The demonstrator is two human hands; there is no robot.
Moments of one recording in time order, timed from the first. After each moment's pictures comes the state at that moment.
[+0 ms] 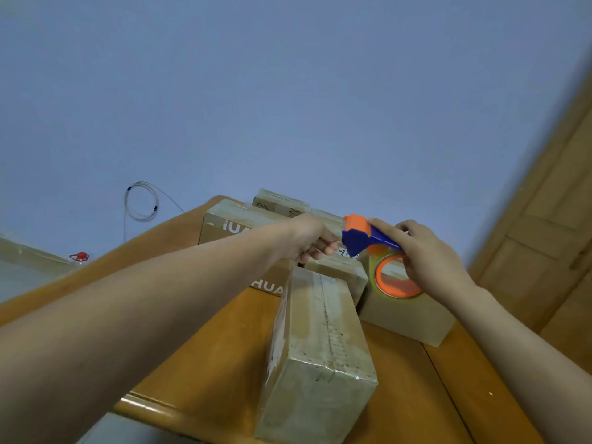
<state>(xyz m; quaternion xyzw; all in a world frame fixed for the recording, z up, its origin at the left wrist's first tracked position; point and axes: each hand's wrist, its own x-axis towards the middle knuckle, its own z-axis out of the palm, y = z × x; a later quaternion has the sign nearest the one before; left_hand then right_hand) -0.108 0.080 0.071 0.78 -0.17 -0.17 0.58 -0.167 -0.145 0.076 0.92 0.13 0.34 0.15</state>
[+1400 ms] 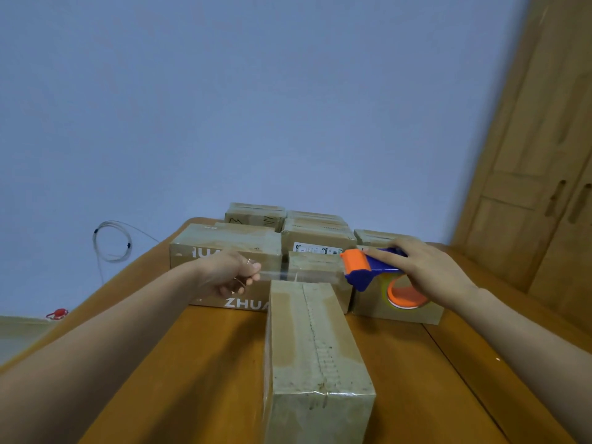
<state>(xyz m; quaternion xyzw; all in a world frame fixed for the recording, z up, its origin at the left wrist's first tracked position) -0.066 0.142 0.024 0.82 -0.18 -0.21 0.51 -0.159 -0.218 0.035 0.91 0.17 0.31 0.20</state>
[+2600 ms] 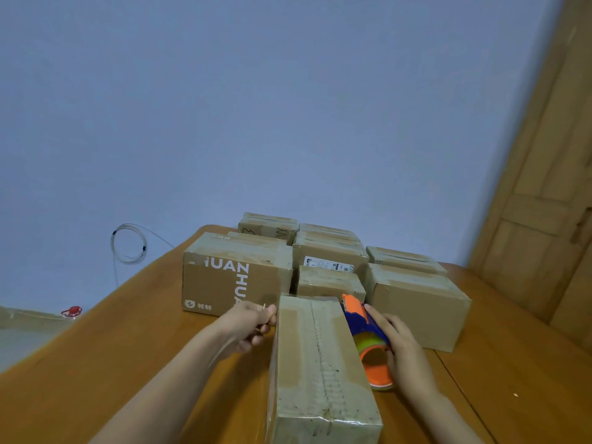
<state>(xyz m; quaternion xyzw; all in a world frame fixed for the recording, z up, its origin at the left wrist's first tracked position) -0.078 0.122 -0.044 0.74 -0.10 -0.23 0.62 -0.153 -0.182 -0.097 0.92 0.07 0.33 -0.19</state>
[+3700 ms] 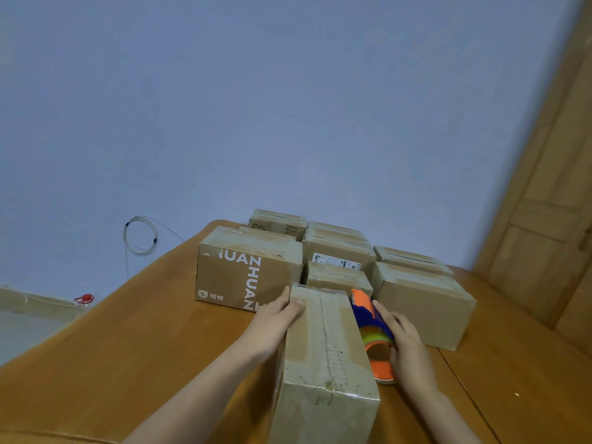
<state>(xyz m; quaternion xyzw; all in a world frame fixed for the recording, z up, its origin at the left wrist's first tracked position) -0.120 0.105 -0.046 0.76 -0.19 -0.07 0.61 -0.167 -0.163 -0.089 0.93 0.00 0.32 -0.19</state>
